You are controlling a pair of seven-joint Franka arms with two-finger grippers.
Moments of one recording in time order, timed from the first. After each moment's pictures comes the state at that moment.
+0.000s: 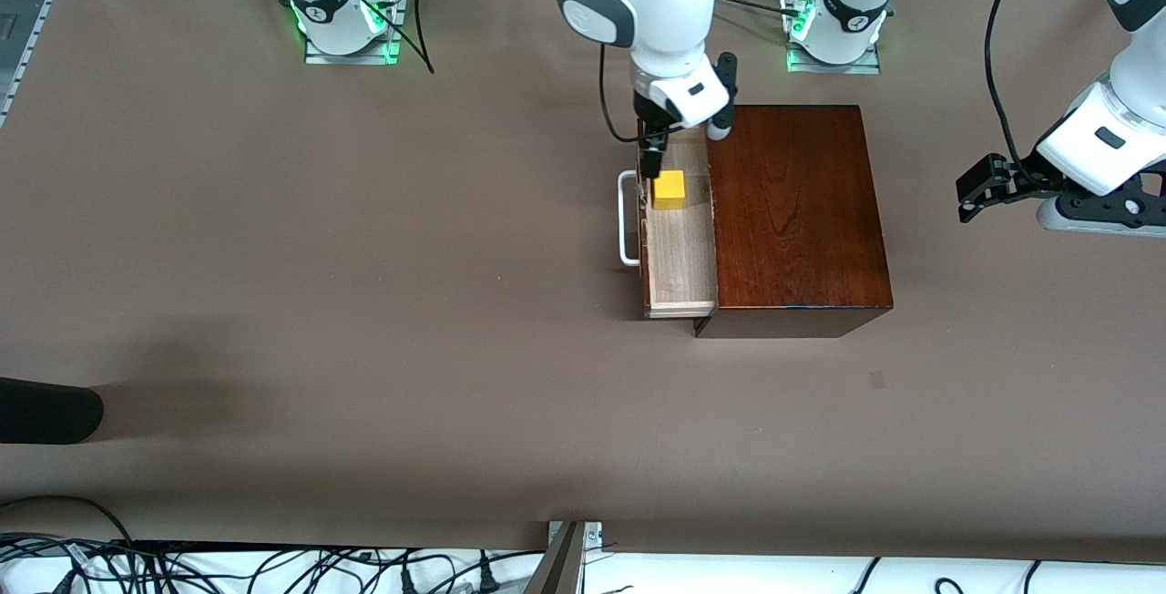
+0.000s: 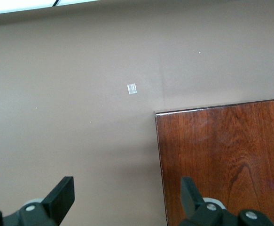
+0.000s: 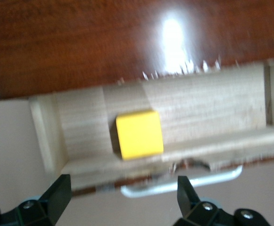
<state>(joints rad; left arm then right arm) -0.09 0.05 0.02 -1.63 0.06 1.75 0.01 0.95 0.72 0.10 -1.14 -0.15 1.94 -0.38</state>
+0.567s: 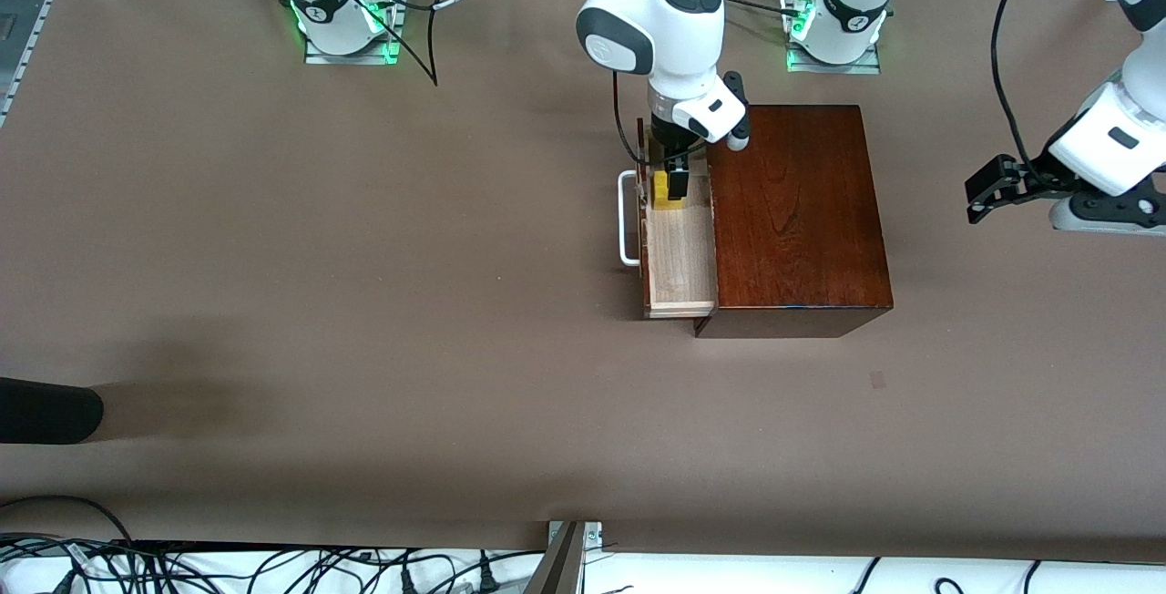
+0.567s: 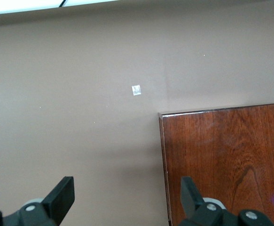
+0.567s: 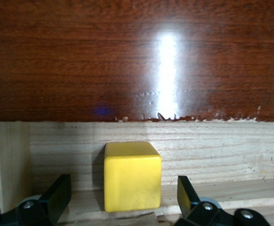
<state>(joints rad) -0.08 0.05 0.03 -1.64 0.06 1.76 0.01 0.97 0.81 0.09 -1.12 -0.20 2.06 -0.49</state>
